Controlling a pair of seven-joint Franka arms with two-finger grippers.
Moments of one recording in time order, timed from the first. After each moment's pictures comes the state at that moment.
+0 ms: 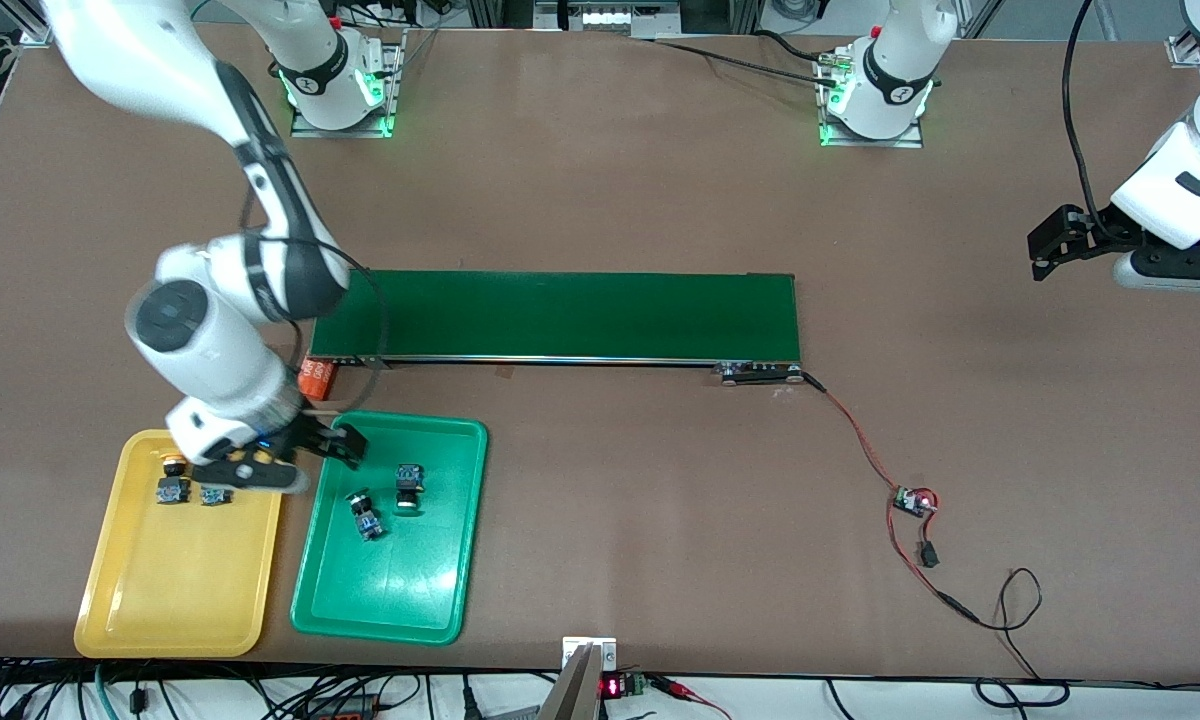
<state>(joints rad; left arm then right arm) 0.00 -0.01 -0.07 -1.67 0.11 1.70 0.02 0.17 0.47 0.02 -1.62 -0.09 2.29 0.28</state>
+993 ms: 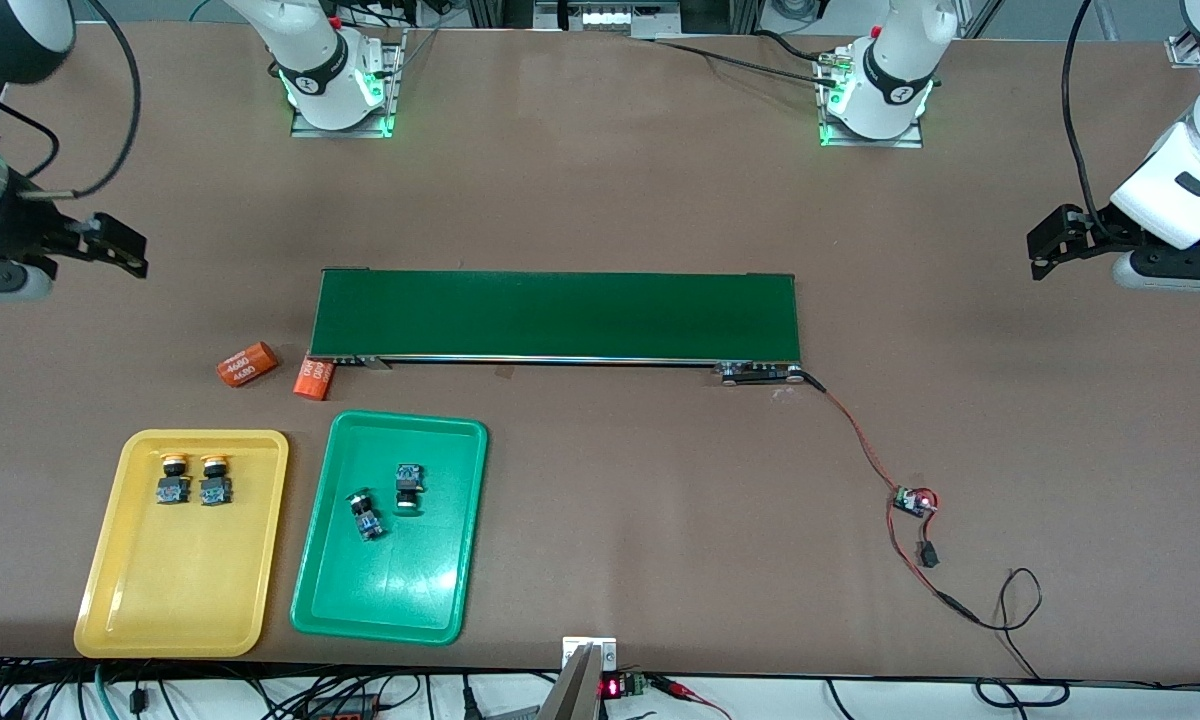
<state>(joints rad) 0.00 -0.01 -0.07 -1.67 0.10 1.69 0.02 -0.02 0.01 0.02 -1.67 -0.09 1.66 -0.05</state>
